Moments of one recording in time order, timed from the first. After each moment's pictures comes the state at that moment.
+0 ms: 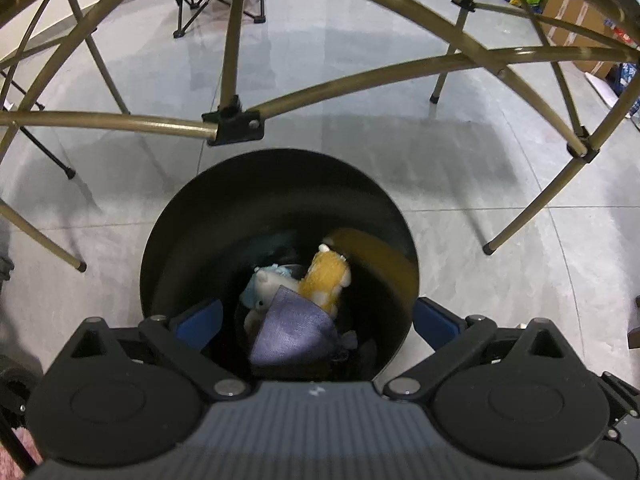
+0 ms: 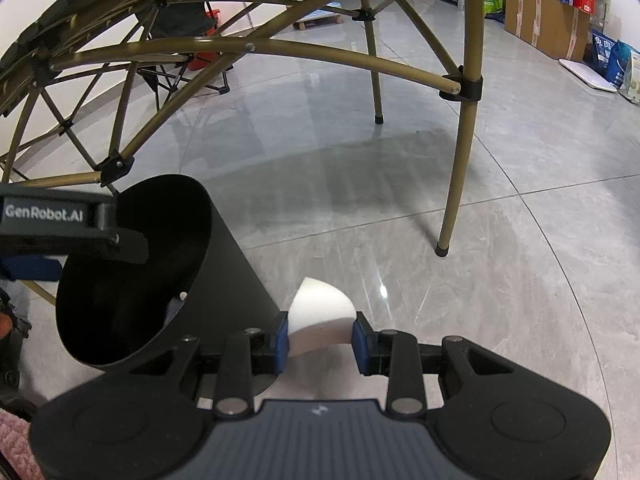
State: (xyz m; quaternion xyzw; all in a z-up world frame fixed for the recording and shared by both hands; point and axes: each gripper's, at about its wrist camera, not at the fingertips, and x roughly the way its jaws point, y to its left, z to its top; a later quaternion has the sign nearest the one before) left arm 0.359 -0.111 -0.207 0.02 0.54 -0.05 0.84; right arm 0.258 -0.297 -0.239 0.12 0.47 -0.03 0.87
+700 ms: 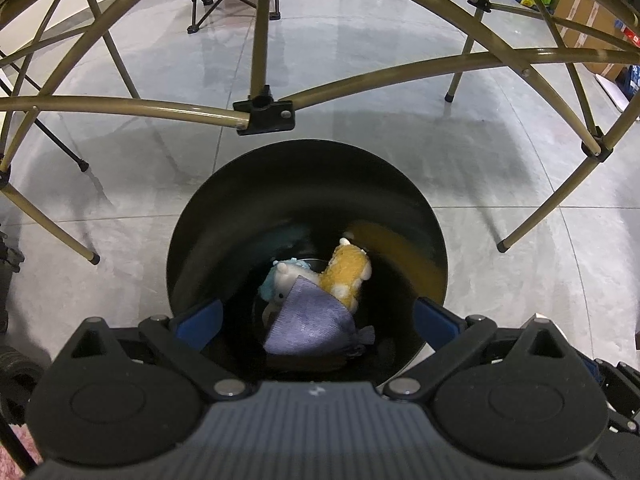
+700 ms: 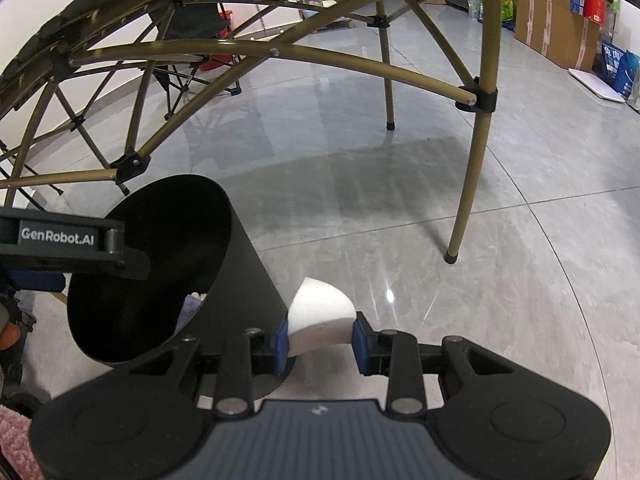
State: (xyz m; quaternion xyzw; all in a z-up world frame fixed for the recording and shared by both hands) left arm 0.352 -0.091 -0.206 0.02 0.54 -0.03 0.84; right arm 0.257 -0.287 -0.233 0.11 0.47 -0.02 0.88
